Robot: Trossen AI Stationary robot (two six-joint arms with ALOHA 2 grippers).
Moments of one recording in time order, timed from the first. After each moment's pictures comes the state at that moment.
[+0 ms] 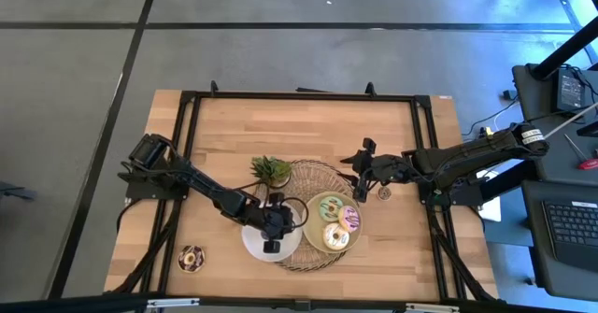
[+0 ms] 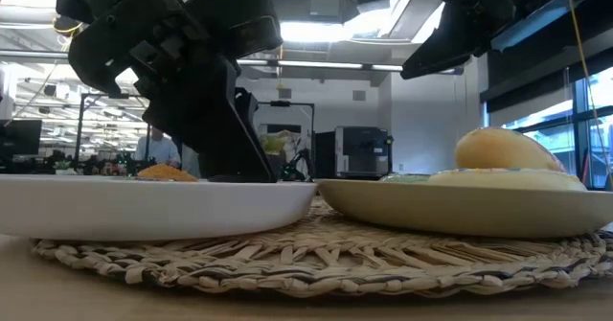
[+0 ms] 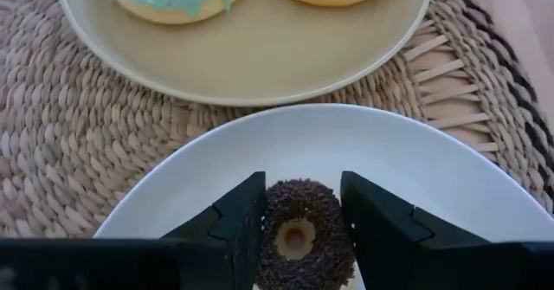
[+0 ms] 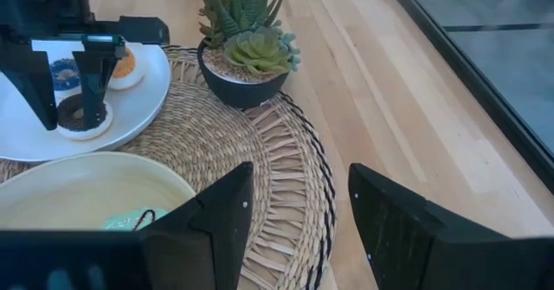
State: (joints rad) left arm -0.40 1.81 0.94 0.02 -0.24 -0.32; right arm 0.19 1.14 0.68 -0.14 0.40 0.13
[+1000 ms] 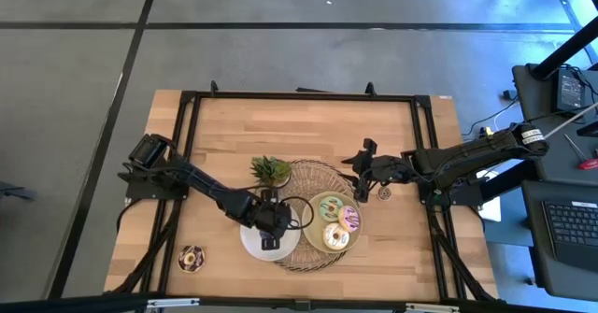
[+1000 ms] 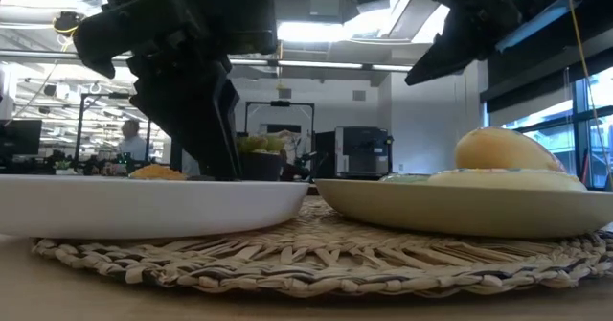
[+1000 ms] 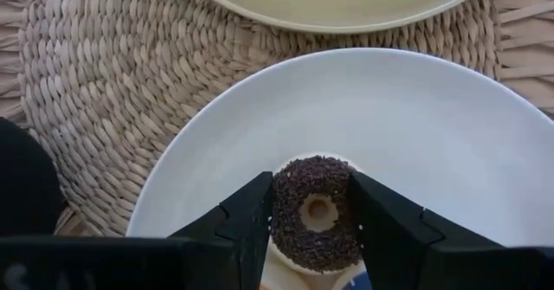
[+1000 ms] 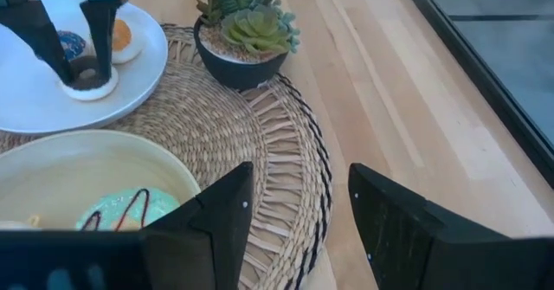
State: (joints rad) left arm -0.41 1.81 1.10 -0.40 -0.27 -0.46; right arm 0.19 1.14 0.68 -0.19 0.40 0.12
